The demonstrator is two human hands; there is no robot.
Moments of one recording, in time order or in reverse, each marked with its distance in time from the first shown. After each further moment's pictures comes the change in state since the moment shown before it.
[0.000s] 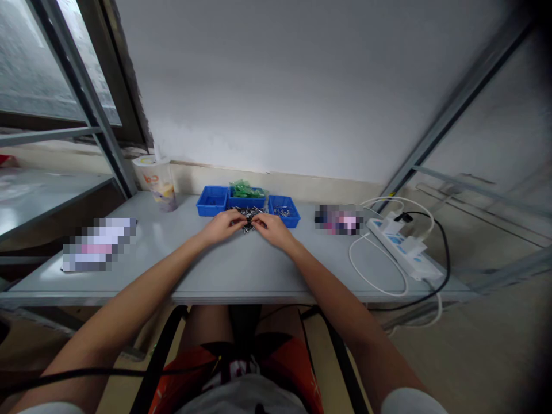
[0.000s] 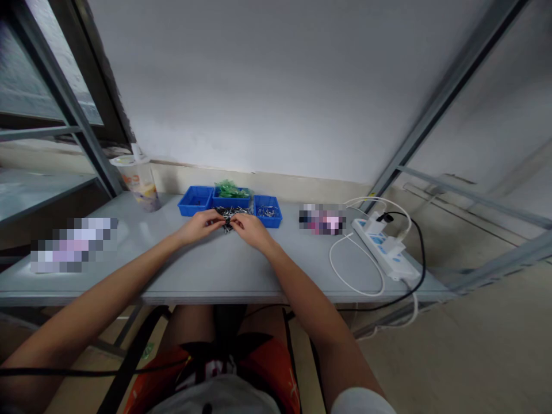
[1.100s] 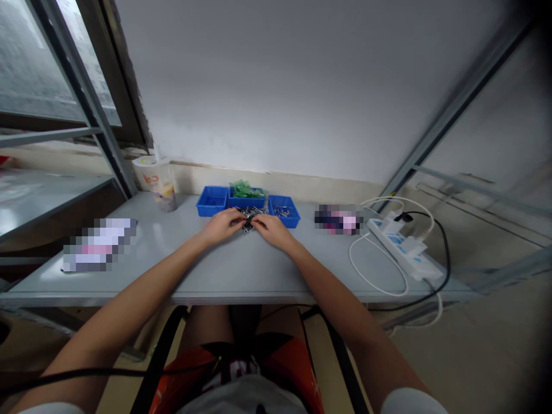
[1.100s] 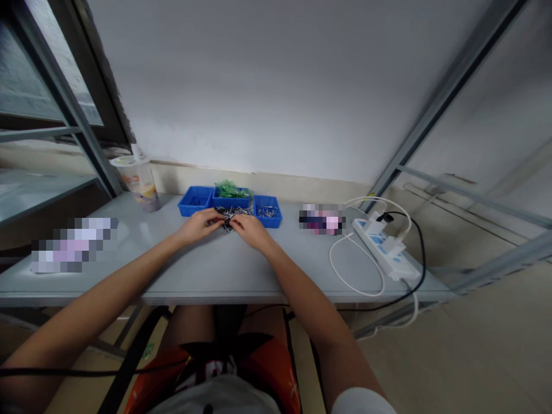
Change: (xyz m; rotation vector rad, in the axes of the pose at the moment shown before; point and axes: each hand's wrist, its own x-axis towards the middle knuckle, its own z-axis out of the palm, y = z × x) left_hand -0.002 -0.001 0.000 0.106 0.029 0.007; right_hand 0.001 0.001 0.003 -0.018 -0.010 -0.028
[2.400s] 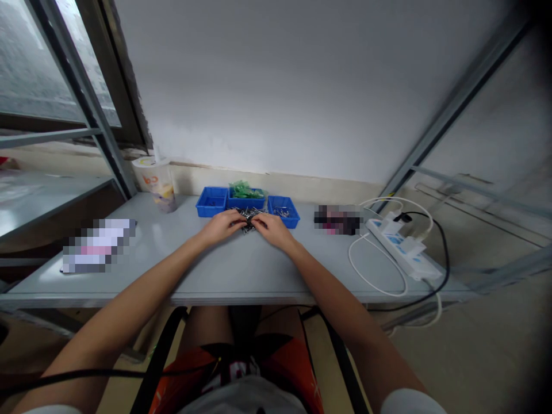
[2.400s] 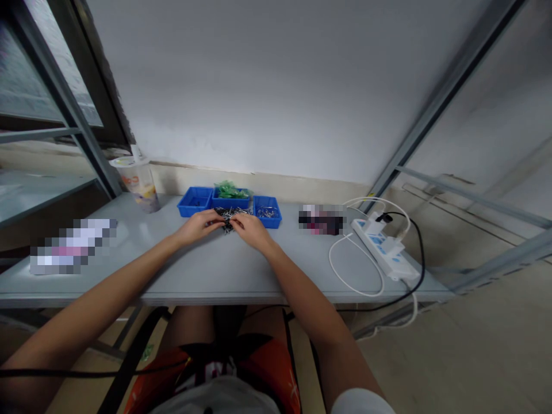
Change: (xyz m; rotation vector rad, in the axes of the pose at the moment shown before) left_hand 0.000 -0.006 0.001 -0.041 -0.017 0.069; right_hand -0.001 -0.001 -0.002 0.007 0.063 0.005
